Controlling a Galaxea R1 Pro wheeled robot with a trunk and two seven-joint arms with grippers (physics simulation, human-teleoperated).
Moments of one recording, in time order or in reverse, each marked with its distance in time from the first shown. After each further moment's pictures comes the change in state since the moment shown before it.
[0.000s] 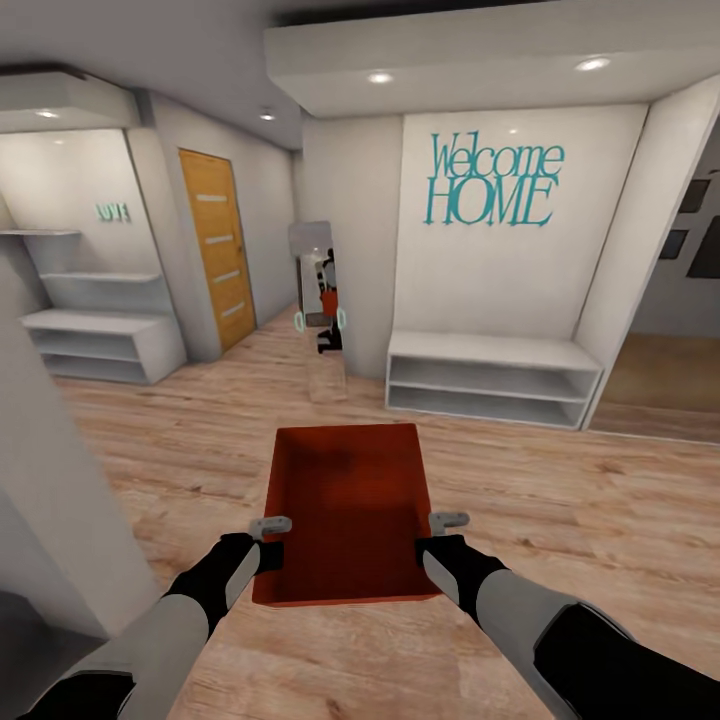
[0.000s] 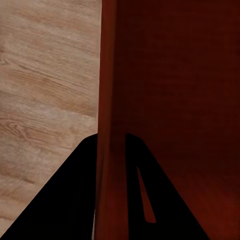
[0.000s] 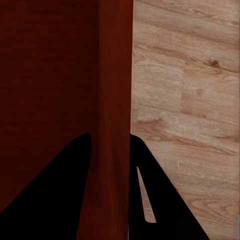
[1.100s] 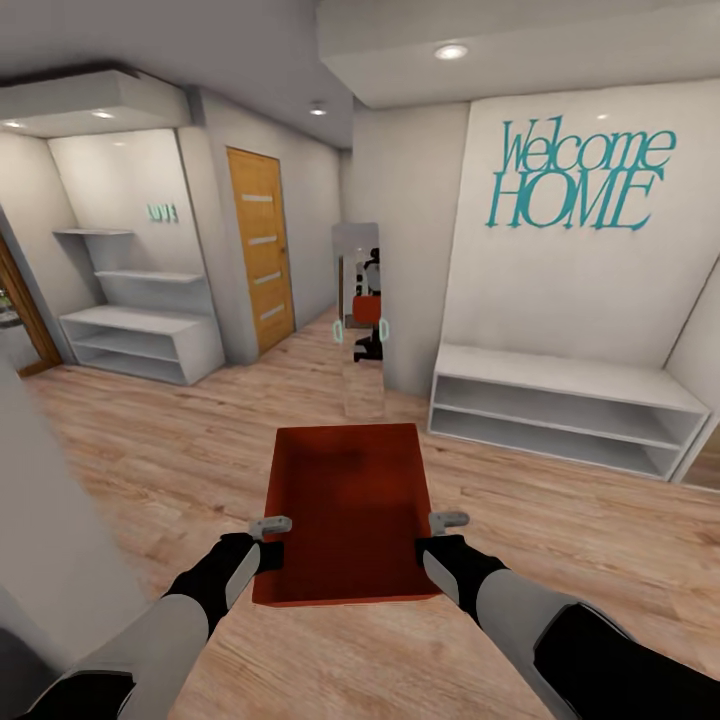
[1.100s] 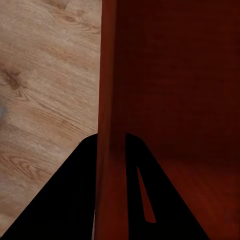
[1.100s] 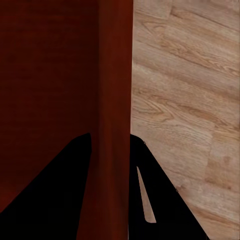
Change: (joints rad) left arm 0.000 0.000 0.000 -0.001 0.000 0.000 0.000; right arm 0.000 0.000 -0.001 -0.001 0.001 0.000 0.000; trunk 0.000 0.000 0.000
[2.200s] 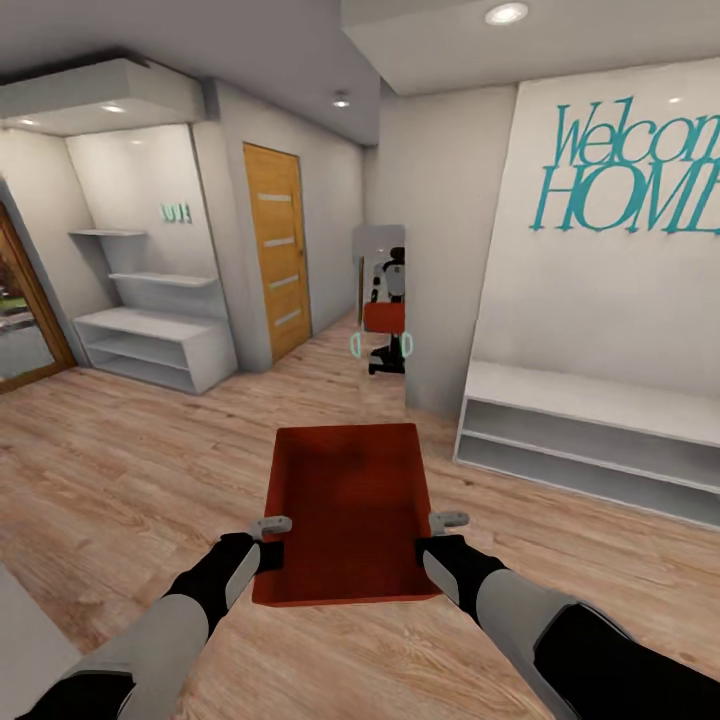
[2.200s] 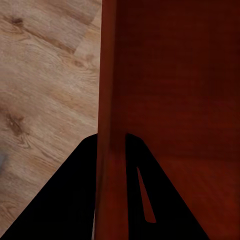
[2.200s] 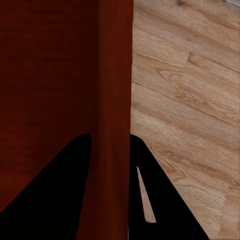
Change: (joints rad) left arm 0.000 0.000 0.000 0.000 0.000 0.000 0.000; right arm 0.000 0.000 0.000 0.000 0.000 0.000 0.000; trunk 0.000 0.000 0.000
